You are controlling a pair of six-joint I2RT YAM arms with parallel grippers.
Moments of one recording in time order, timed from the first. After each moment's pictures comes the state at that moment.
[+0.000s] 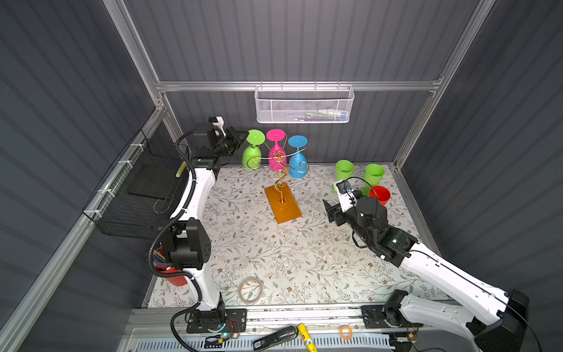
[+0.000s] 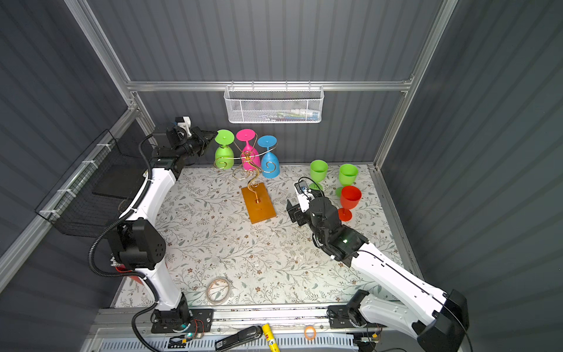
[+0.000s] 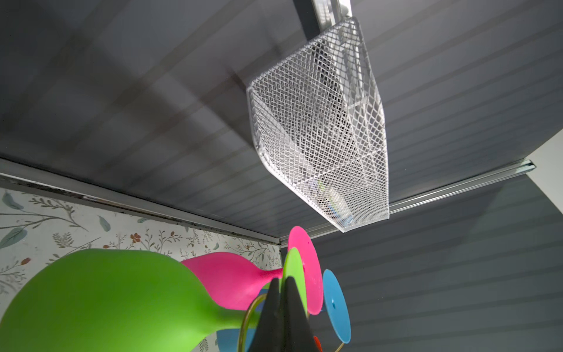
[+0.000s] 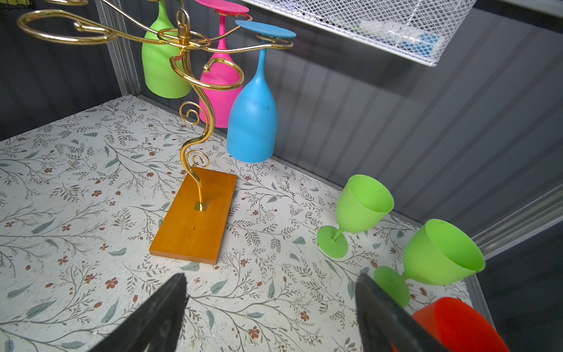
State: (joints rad) left arm -0.05 1.87 1.84 -0.08 0.62 -0.98; right arm 0.75 1.05 0.91 -0.13 0.38 -0.11
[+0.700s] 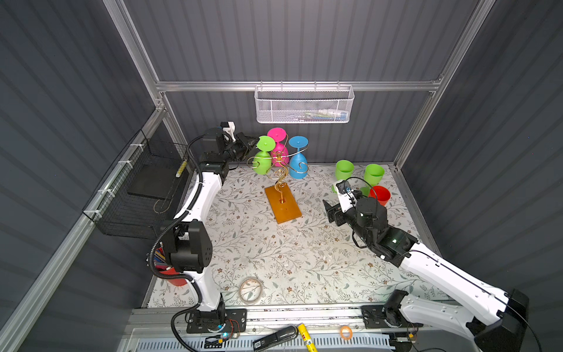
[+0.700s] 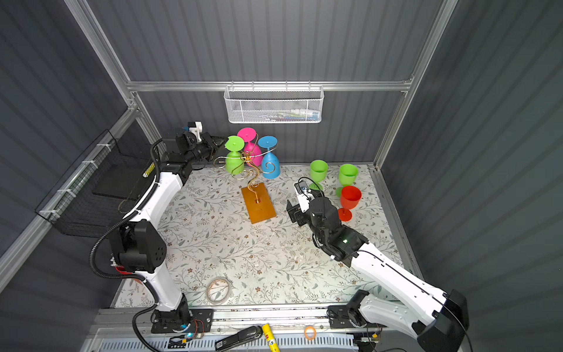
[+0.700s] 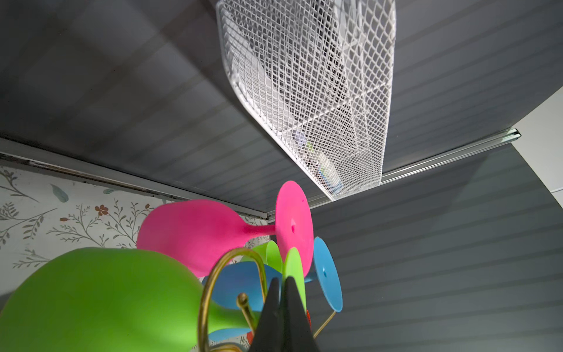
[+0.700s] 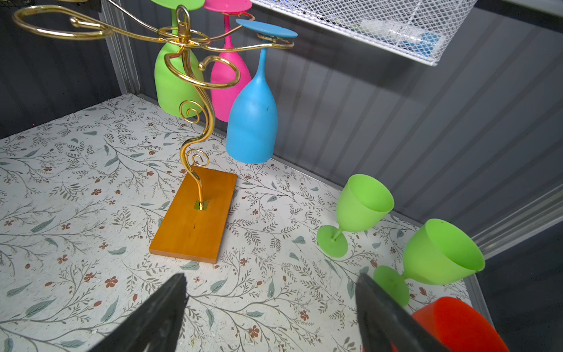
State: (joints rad) left arm -0.10 1.82 1.72 -0.02 0.67 -1.00; right arm 0.75 1.05 0.91 -0.14 0.38 -0.12
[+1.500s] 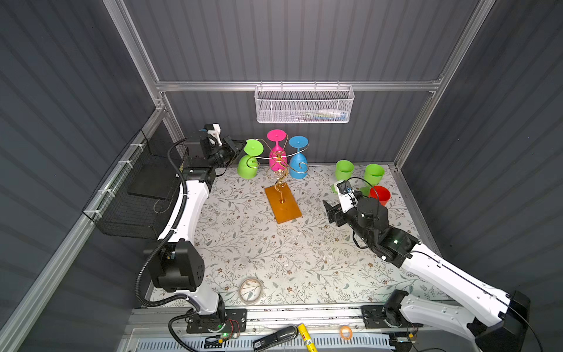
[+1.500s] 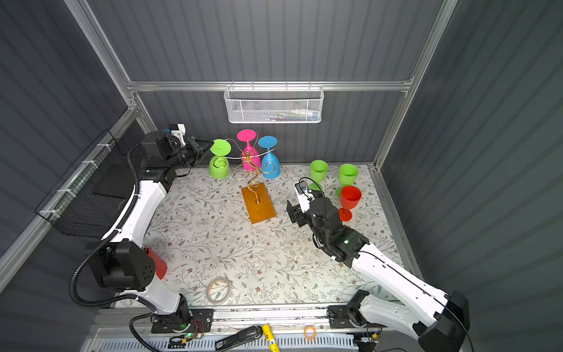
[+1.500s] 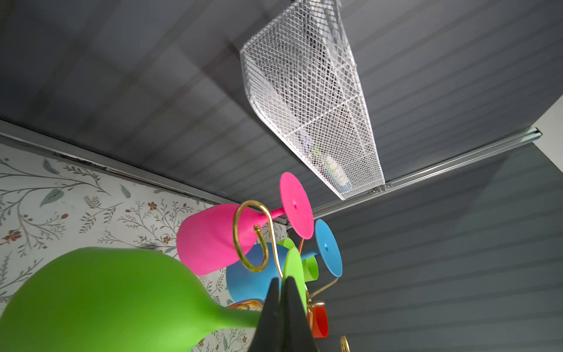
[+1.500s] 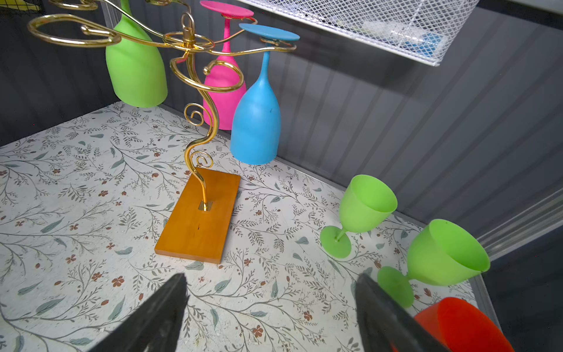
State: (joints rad) left arm -0.02 1.64 1.63 -0.17 0.63 -0.89; right arm 0.75 1.03 0.91 -0.14 0.37 -0.10
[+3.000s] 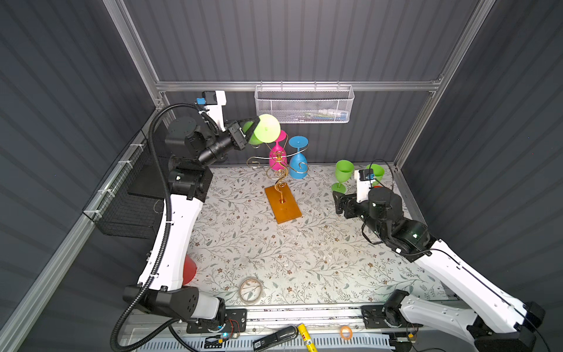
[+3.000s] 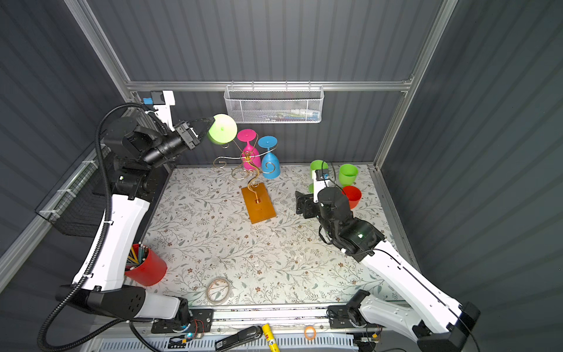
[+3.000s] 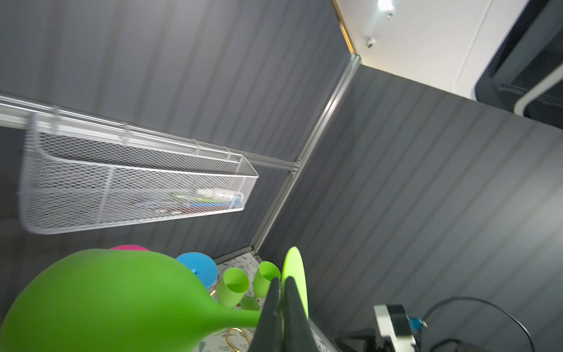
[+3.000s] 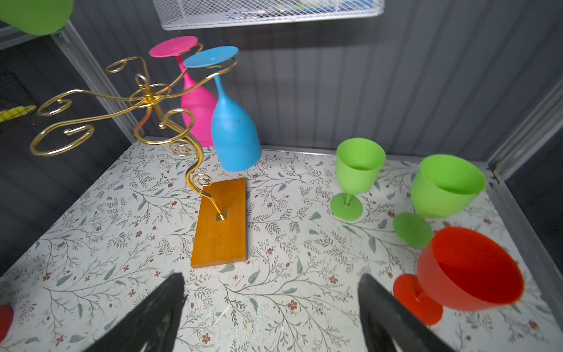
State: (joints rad) left arm -0.23 1.43 1.82 -0.17 0.69 -0.58; right arm 0.66 1.00 1.12 -0.48 0.36 0.30
